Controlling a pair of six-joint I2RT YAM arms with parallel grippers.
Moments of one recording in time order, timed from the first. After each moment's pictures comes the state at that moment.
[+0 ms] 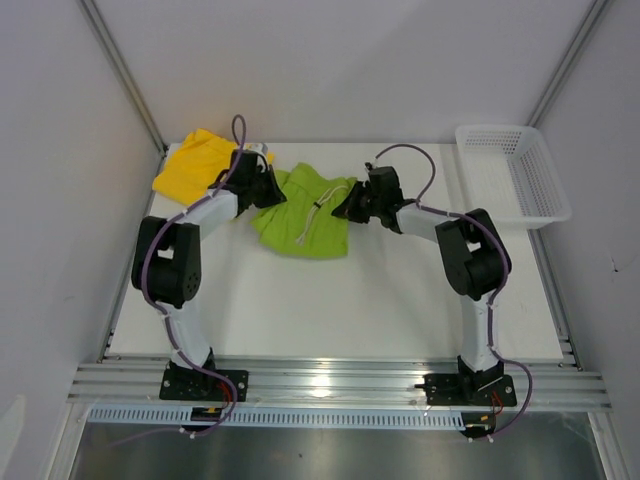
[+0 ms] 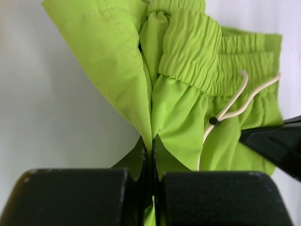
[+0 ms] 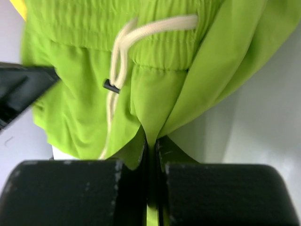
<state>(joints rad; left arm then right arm) -0.25 1.89 1.29 -0.12 0.21 -0.46 0.44 2.05 1.32 0.13 -0.36 0.78</state>
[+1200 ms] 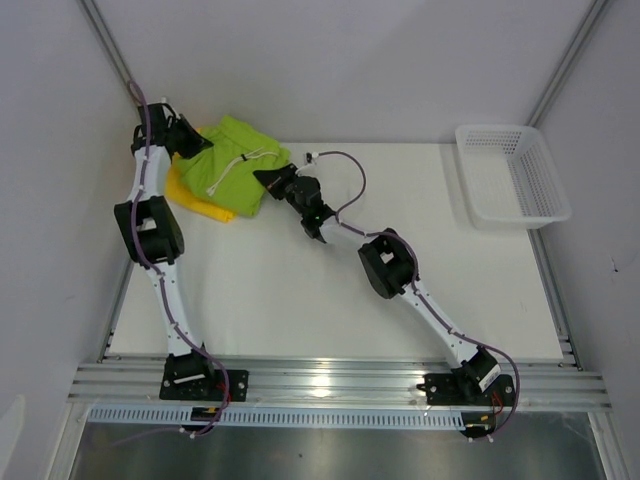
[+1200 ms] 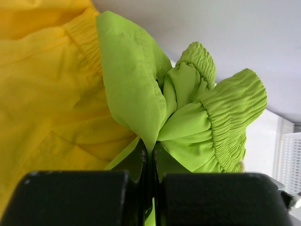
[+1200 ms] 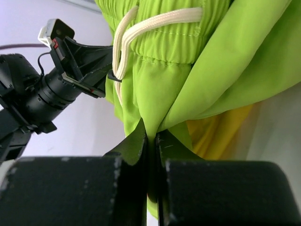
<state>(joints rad) 0.24 2.42 2.26 -0.48 0.45 -0.50 0.72 2.90 2.39 0.63 0.02 1.25</state>
